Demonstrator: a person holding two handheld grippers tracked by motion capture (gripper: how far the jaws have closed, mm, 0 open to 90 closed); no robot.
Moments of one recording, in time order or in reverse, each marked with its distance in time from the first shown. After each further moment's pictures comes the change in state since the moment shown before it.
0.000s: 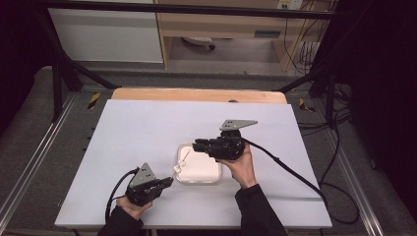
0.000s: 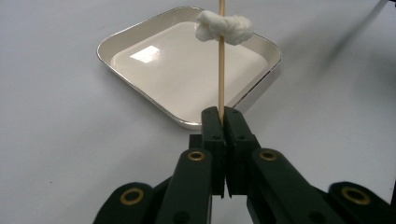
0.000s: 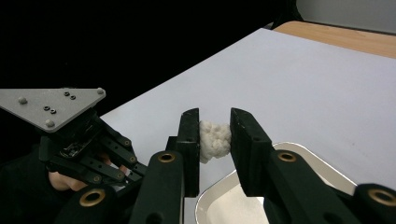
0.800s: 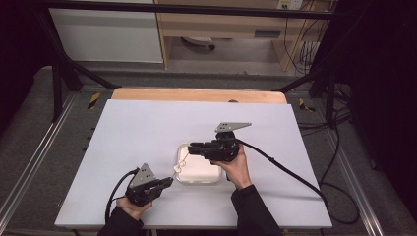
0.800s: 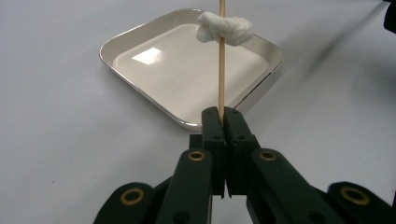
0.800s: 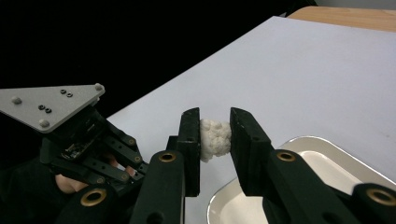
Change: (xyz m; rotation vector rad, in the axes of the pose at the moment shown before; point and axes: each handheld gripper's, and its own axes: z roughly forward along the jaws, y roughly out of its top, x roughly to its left) left arm 0.000 0.000 0.001 -0.035 -0.016 0.016; right arm -0.004 -0.010 0.017 0.004 0.055 0.059
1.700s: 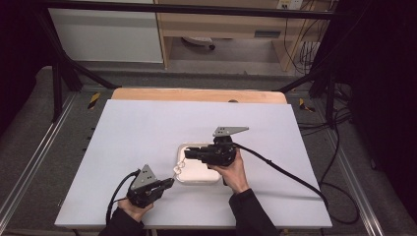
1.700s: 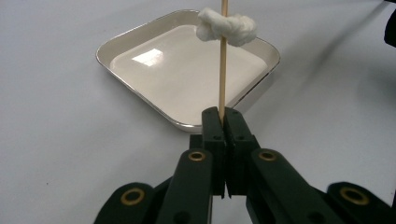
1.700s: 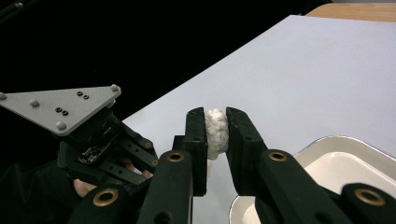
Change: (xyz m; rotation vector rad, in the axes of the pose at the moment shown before) left arm -0.006 -0.001 0.001 0.009 0.031 0.005; right arm 0.008 -0.009 0.006 -0.014 0.051 0.016
